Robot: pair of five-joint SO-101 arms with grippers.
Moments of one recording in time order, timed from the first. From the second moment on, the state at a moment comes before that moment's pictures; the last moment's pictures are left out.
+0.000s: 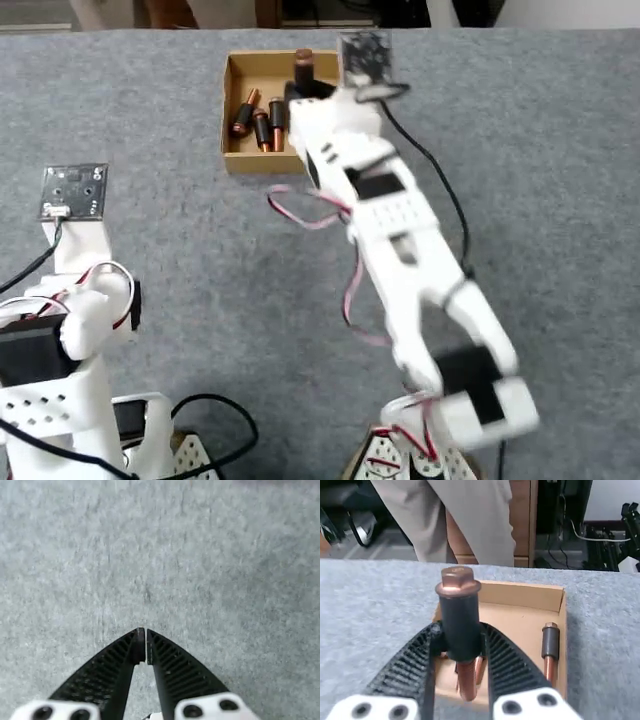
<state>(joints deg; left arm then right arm) -13.5 -60.9 31.7 96.0 -17.8 -21.1 -0.7 21.3 9.4 -16.5</state>
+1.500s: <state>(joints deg) -13.8 -66.5 32.0 92.9 -18.2 -19.0 23.2 -11.6 32.3 -13.7</state>
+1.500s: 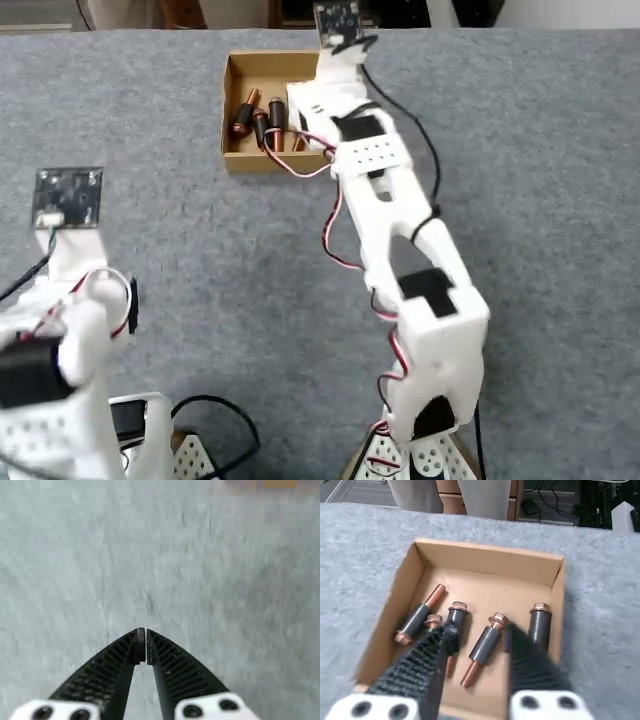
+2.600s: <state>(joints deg) -13.9 -101.0 85.2 68.4 -18.3 -16.2 -56.1 45.9 59.6 5.2</state>
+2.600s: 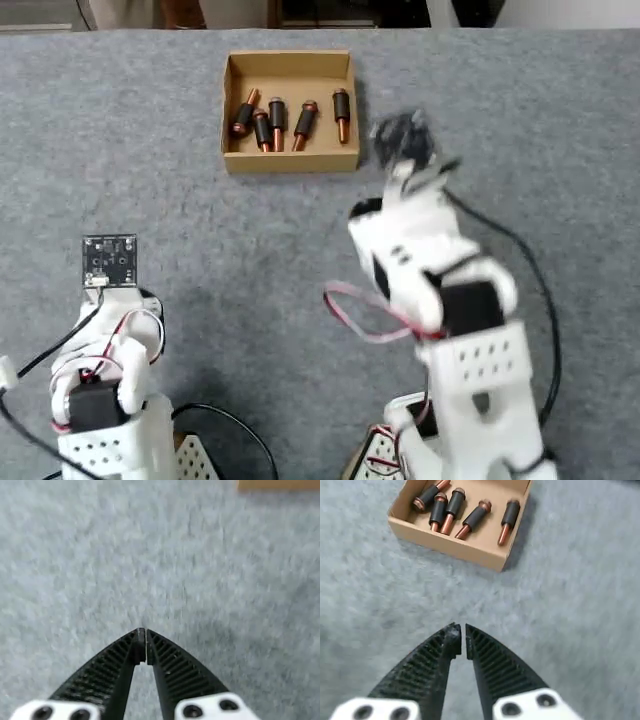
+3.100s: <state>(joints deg) -13.9 -101.0 96.3 68.4 -18.3 -16.2 -103.4 90.4 51.4 8.9</state>
